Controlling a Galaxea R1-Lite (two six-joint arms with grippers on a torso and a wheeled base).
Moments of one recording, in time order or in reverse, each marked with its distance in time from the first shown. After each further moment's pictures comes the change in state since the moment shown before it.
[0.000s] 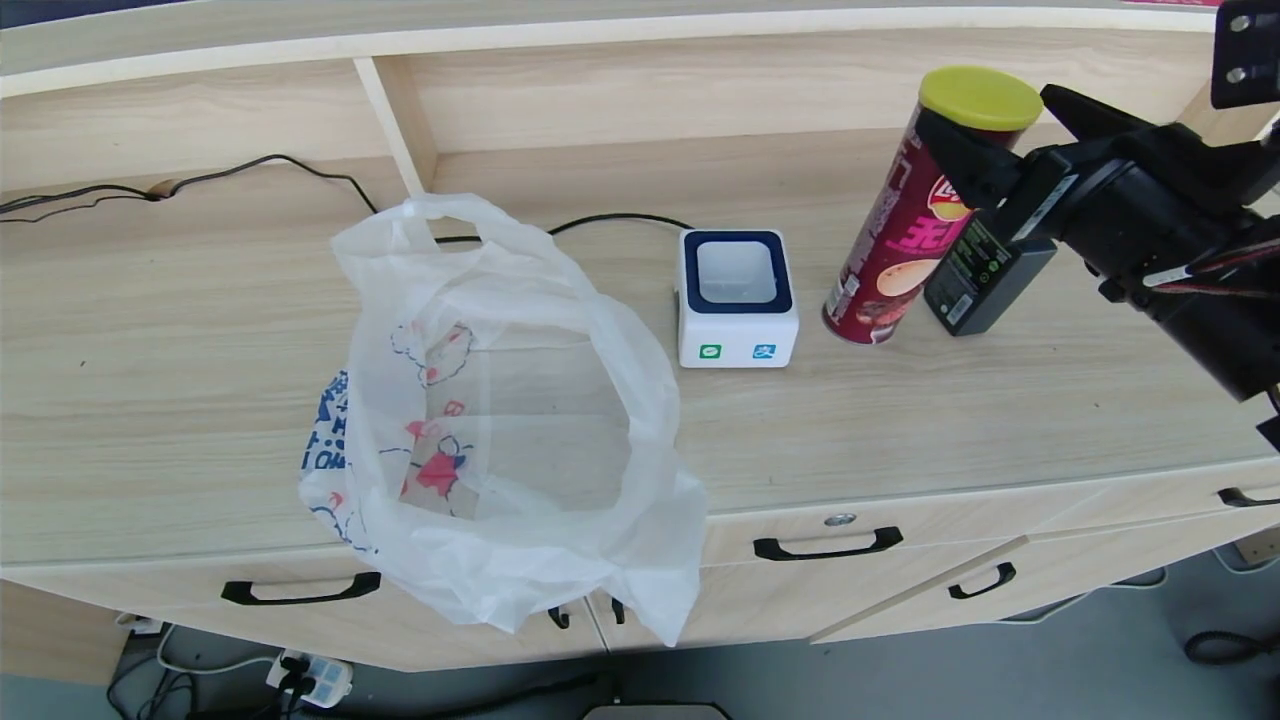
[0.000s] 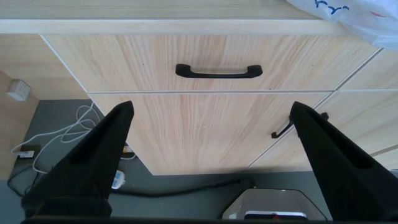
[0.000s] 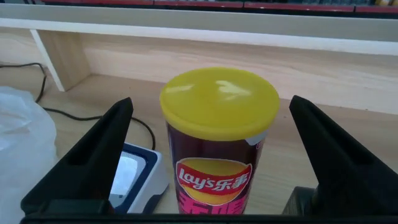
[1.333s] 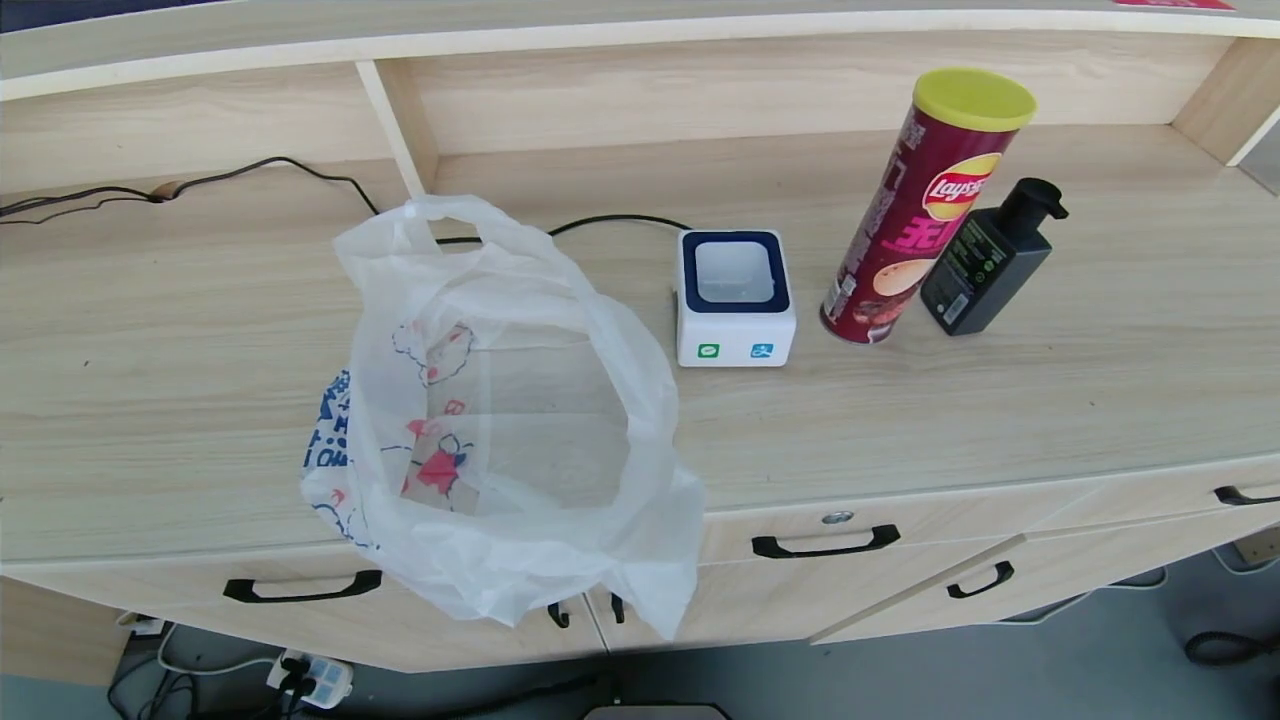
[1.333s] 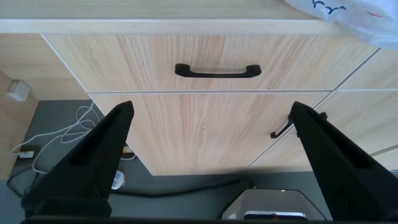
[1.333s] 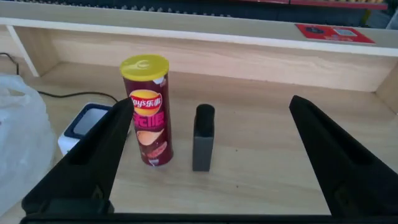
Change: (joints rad) left arm 0.000 0.000 0.000 0.000 0.001 -0.002; right arm -0.290 -0.764 0.303 0.536 0.087 0.045
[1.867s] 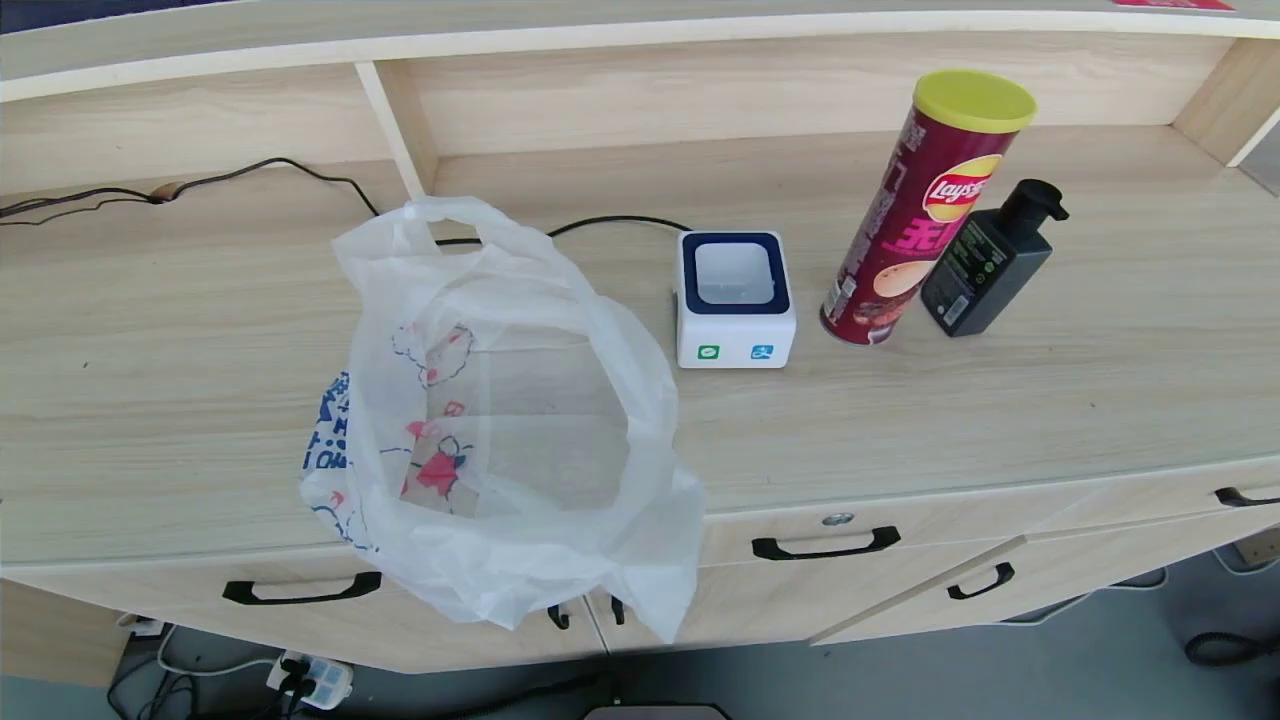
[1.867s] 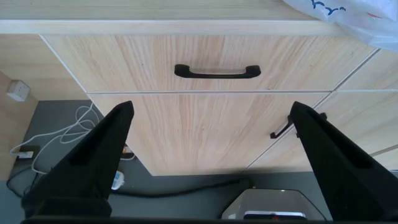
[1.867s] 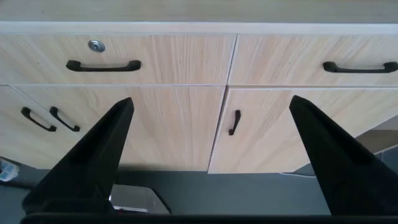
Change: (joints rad) left arm -0.001 0.000 0.000 0.000 0.000 -0.001; right arm -0.071 -0.796 0.554 0.597 -0.066 0.042
